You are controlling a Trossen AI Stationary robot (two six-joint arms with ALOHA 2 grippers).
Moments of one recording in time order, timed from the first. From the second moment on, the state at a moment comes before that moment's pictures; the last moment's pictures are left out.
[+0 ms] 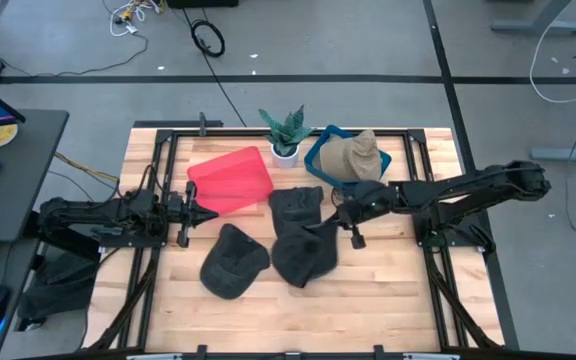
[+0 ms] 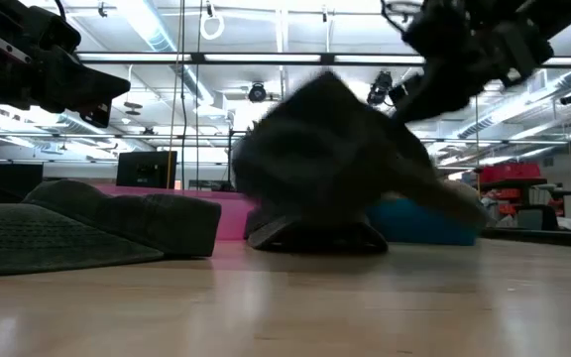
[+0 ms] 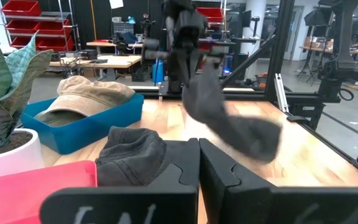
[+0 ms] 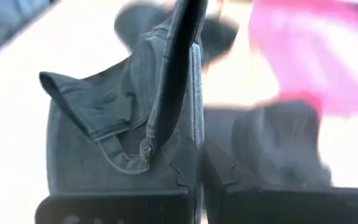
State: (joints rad) left arm -0.03 0.05 0.01 0.05 -0.02 -0.04; right arm 0.01 1.21 0.63 0.00 -0.16 -0.21
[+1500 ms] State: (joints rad) left arm -0.03 0.05 0.01 0.25 -0.02 -0.04; right arm 0.01 1.18 0.39 1.44 -0.22 0.25
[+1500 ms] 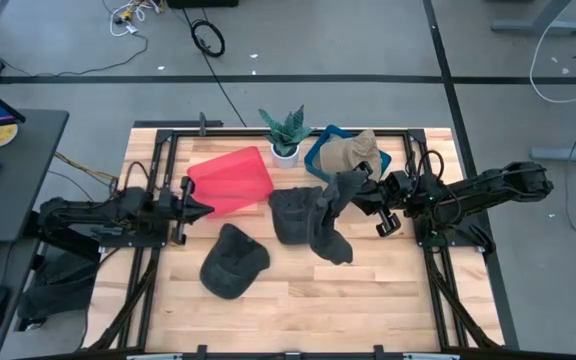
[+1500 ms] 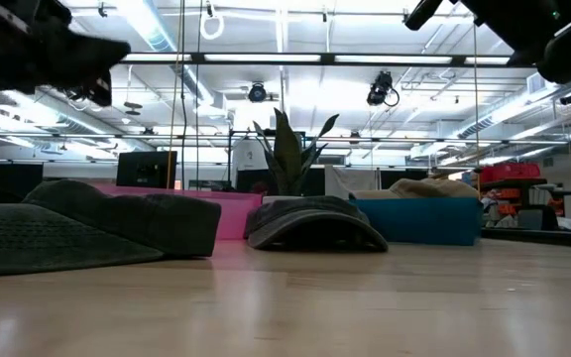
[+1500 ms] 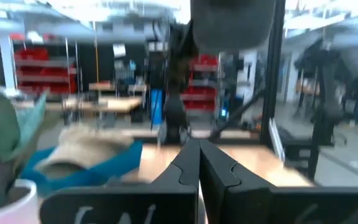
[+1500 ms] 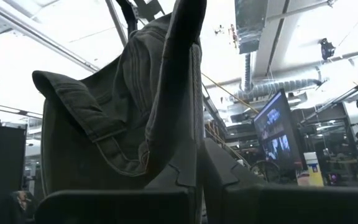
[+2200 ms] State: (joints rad) left arm -0.03 0.05 0.01 0.49 -0.06 -0.26; right arm 0.01 1.18 0.39 1.40 -0.20 0.30
